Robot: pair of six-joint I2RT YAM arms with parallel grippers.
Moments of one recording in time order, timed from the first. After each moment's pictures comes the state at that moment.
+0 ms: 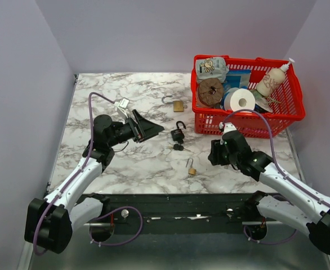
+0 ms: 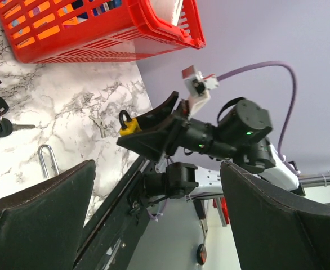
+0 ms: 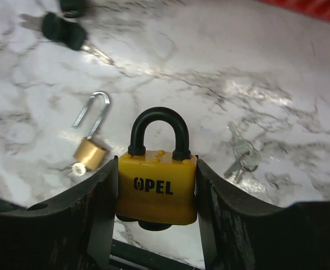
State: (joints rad) left arm -0.33 1.01 0.61 0.34 0.75 -1.12; right arm 0.64 0.92 0.64 -0.50 0.14 0.35
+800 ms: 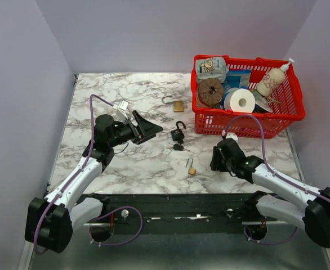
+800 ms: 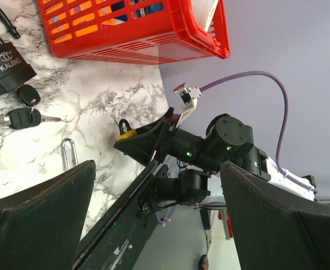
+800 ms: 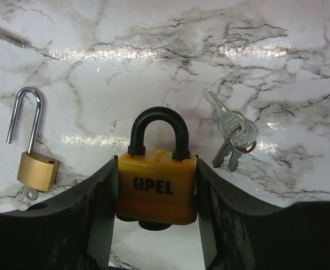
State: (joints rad) left arm -0.32 1.02 0.61 0.24 0.68 -1.09; right arm 0.62 1.01 0.47 -0.39 0.24 0.55
